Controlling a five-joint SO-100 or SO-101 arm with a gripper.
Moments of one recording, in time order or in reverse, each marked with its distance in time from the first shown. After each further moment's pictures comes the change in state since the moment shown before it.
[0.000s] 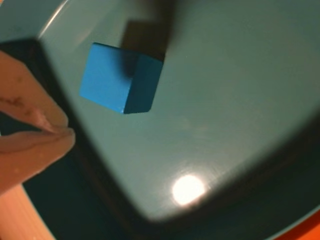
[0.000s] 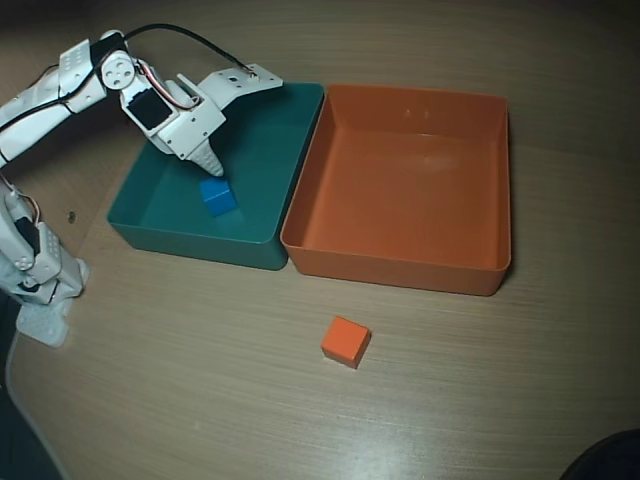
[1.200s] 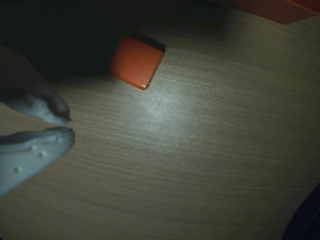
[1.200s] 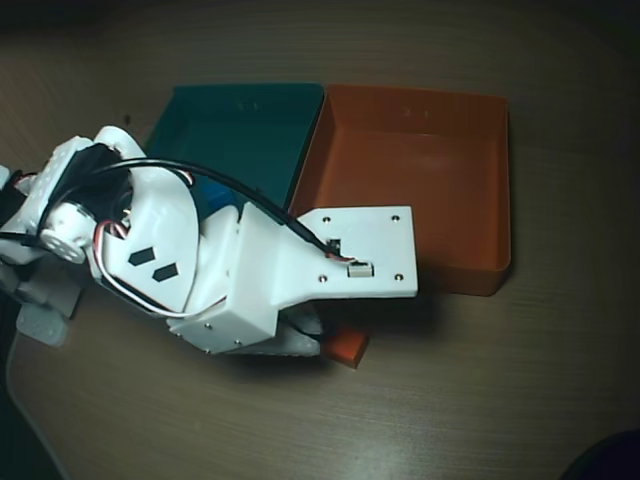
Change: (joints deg) arm 41.9 -28.8 -49.1 0.0 0.2
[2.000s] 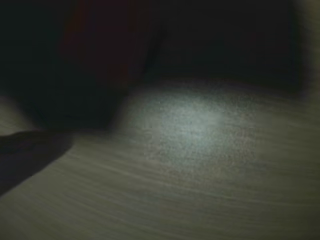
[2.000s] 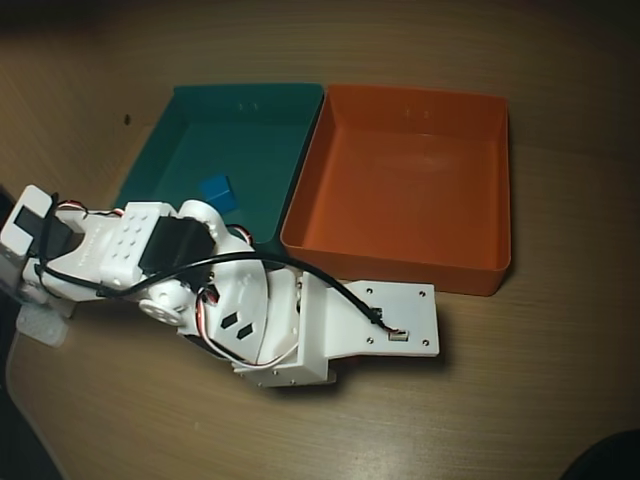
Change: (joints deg) arm -0.7 -16.9 -6.4 0.0 0.0
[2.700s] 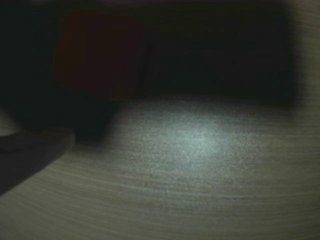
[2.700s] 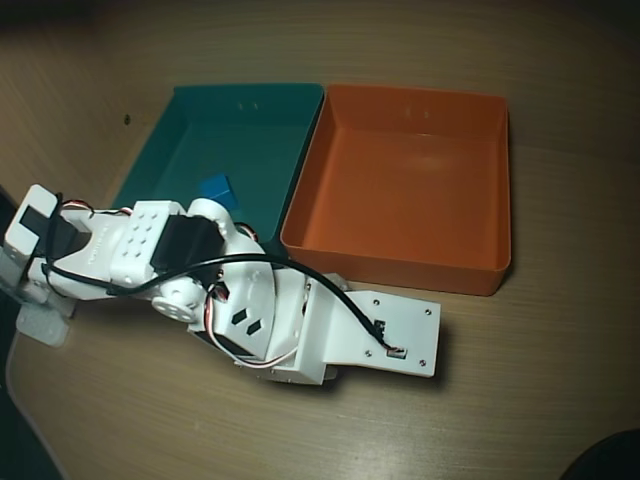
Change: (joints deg) arm -0.6 -2.6 -0.6 -1.6 11.8
